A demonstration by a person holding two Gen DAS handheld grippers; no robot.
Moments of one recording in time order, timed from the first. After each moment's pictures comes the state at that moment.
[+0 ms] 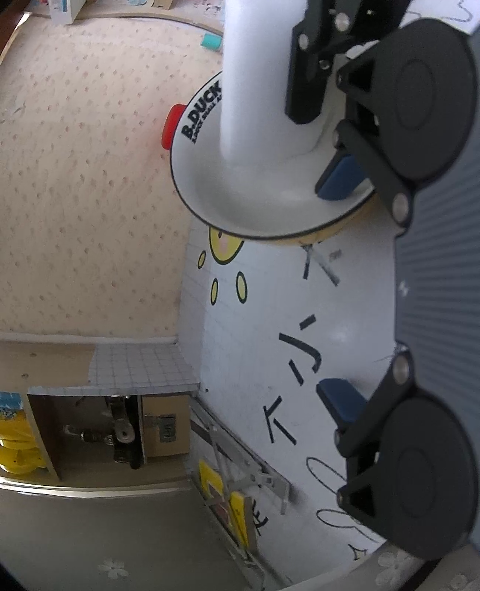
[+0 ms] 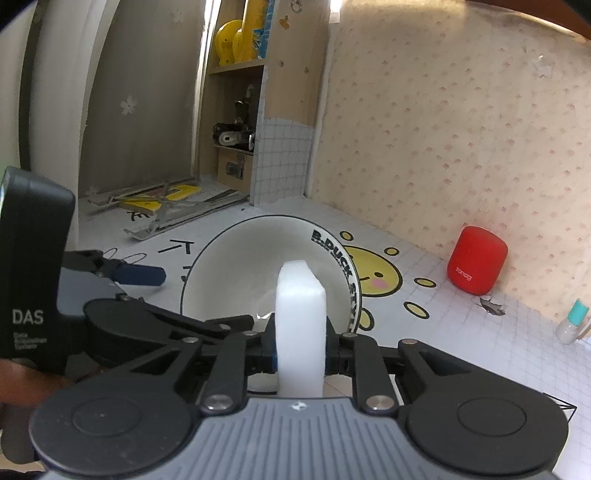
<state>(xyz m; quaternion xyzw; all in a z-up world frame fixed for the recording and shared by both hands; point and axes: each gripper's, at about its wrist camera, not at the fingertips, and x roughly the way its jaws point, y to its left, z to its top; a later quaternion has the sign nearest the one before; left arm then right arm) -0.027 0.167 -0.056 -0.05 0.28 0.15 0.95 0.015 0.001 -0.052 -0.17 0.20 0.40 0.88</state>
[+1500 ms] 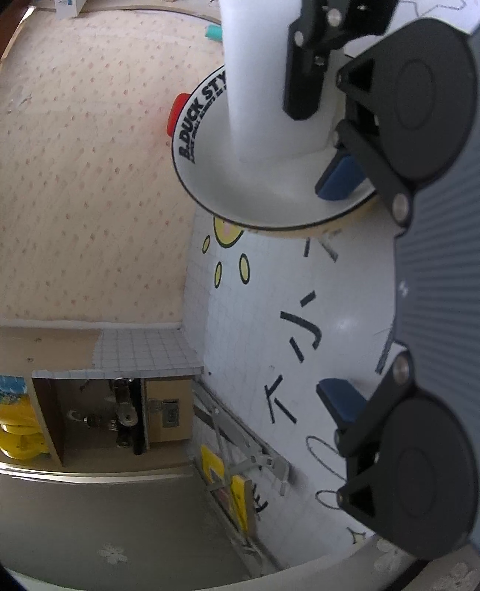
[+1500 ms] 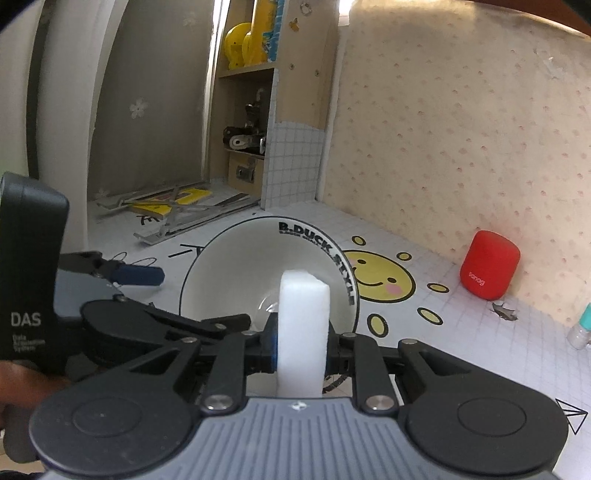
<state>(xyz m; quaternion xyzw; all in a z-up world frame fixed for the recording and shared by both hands) -0.034 0.177 -0.059 -0.06 0.27 0.16 0.95 0.015 0.007 -0.049 -0.16 0.20 0.41 0.88</state>
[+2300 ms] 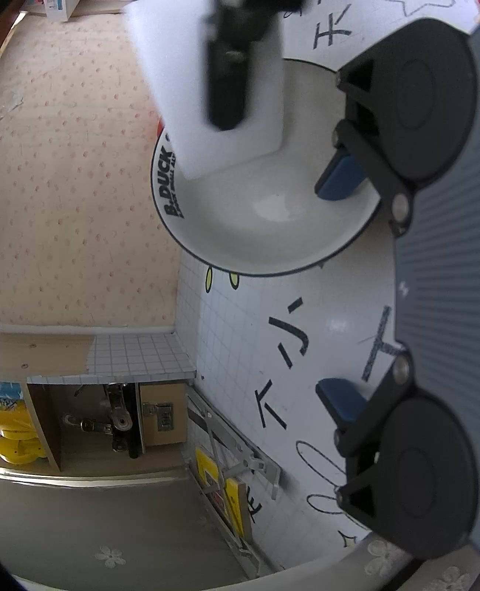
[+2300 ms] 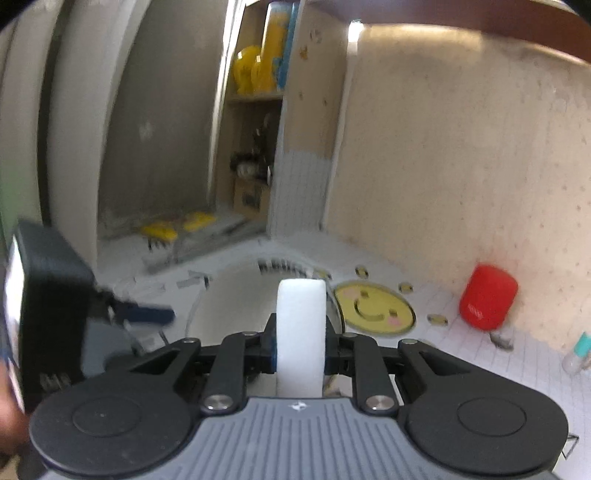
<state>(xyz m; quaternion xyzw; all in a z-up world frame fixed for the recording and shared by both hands) -0.036 0.173 -0.065 -0.04 0.28 0.16 0.95 0.007 0.013 -0.030 -0.15 0.16 0.43 0.87</state>
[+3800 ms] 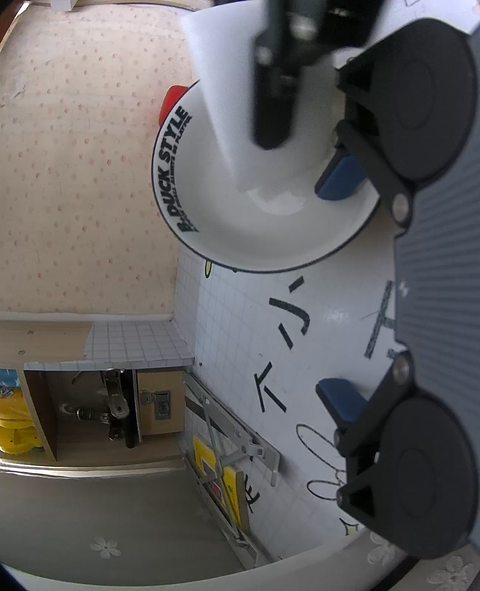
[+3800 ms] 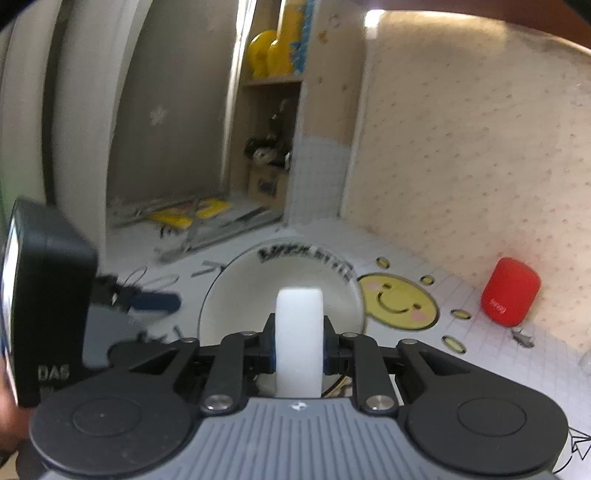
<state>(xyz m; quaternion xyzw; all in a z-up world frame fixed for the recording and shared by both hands) -0.037 0.180 -0.064 -0.04 0.28 0.18 0.94 0.006 0.031 -0.044 -0.18 0.19 0.43 0.86</state>
